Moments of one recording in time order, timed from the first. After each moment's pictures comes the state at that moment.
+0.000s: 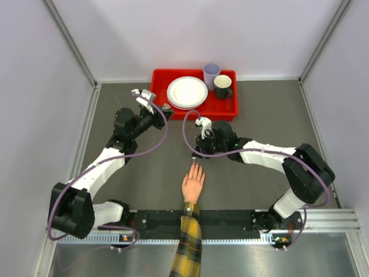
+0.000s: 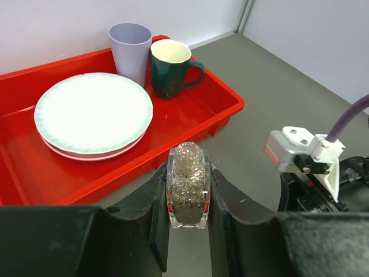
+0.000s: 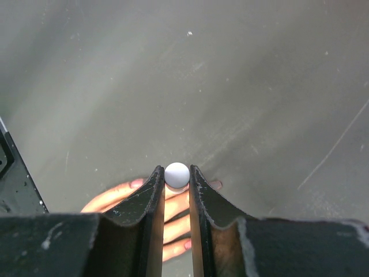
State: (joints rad) left arm -0.31 1.22 0.77 0.45 0.45 -0.17; right arm 0.72 1.57 0.85 0.10 -0.36 0.21
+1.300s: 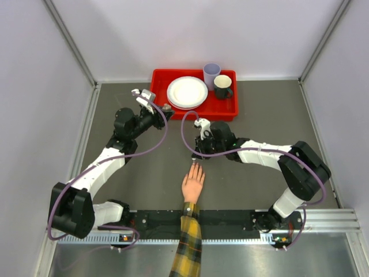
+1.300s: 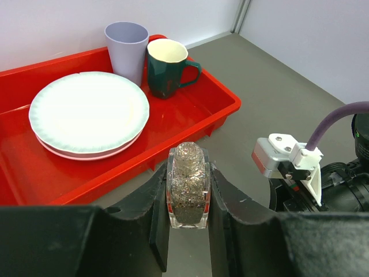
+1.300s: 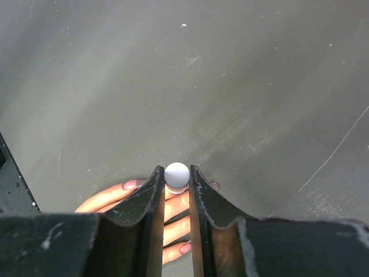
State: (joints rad) left arm -0.31 1.22 0.77 0.46 0.46 -0.18; right arm 0.72 1.61 0.85 0.11 -0.36 0.21
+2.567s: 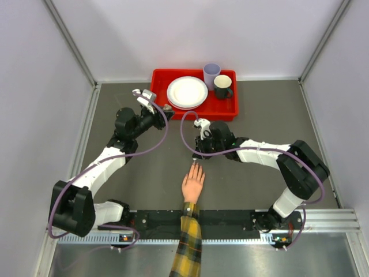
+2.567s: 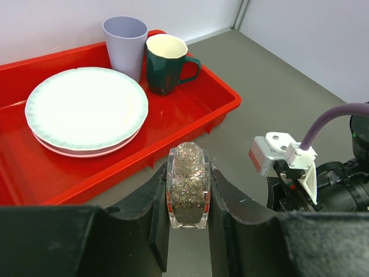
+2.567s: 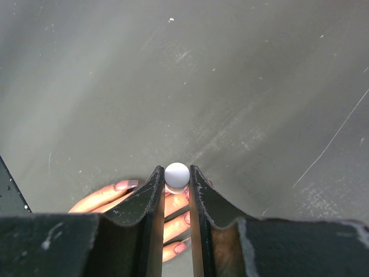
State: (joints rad) left arm -0.31 1.23 0.77 0.46 0.46 -0.19; right arm 0.72 1.63 0.87 0.08 -0.34 0.21
